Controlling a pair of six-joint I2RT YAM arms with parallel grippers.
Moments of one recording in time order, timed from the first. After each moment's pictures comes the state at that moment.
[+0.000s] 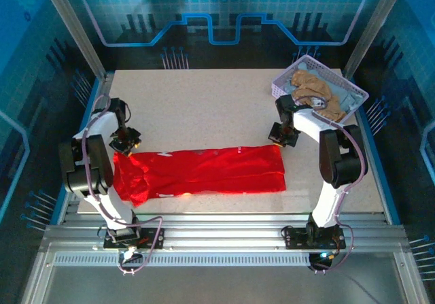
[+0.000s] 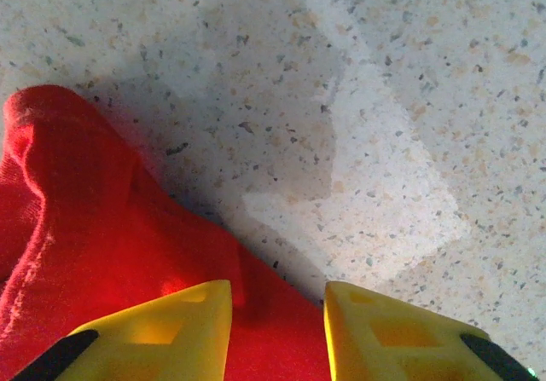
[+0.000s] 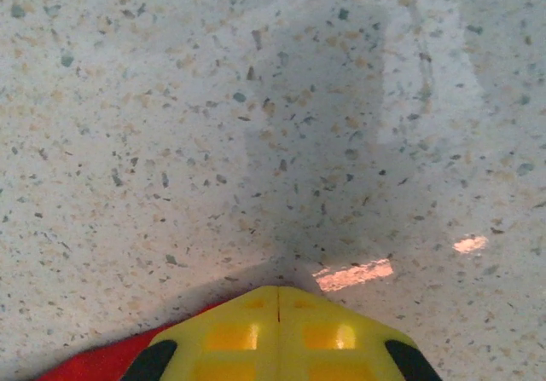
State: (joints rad) left arm 0.23 1.75 1.18 -0.89 0.01 -0.79; right arm 0.20 1.86 1.24 -0.76 -0.02 0.66
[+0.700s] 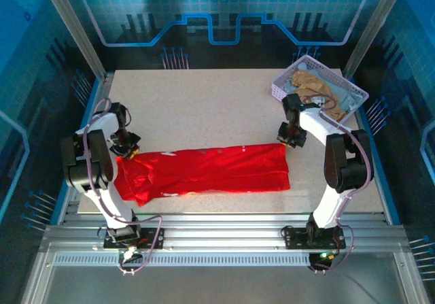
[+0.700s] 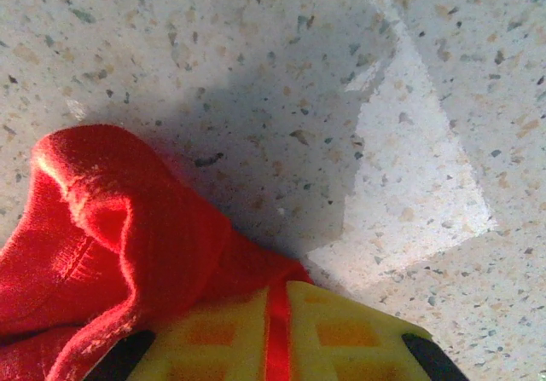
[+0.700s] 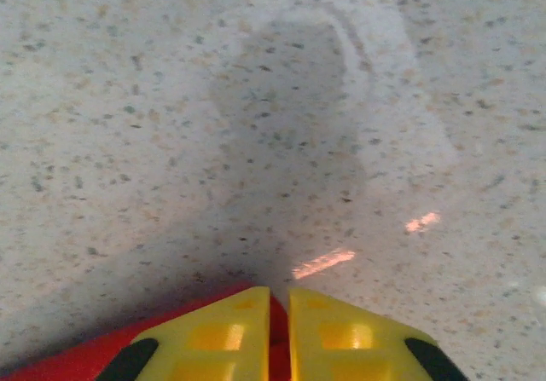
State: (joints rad) left arm 0.25 1.80 1.16 -0.89 0.01 -0.80; right arm 0.16 1.79 1.23 -0.87 0.10 0.67
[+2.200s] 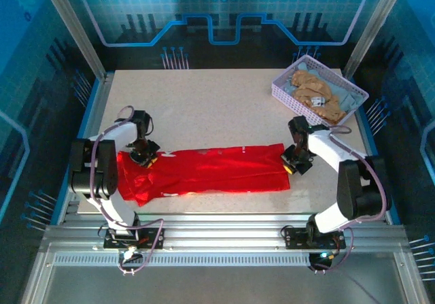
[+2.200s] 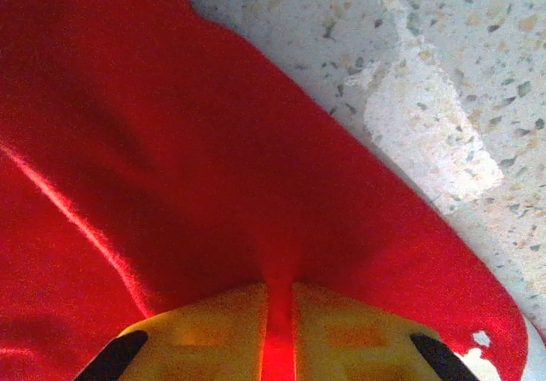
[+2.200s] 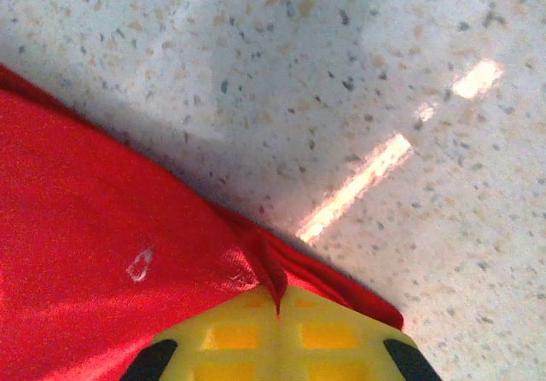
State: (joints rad) left arm 0.03 1.72 1.00 -0.84 0.04 -0.90; right arm 0.16 1.49 0.90 -0.94 -0.07 1.07
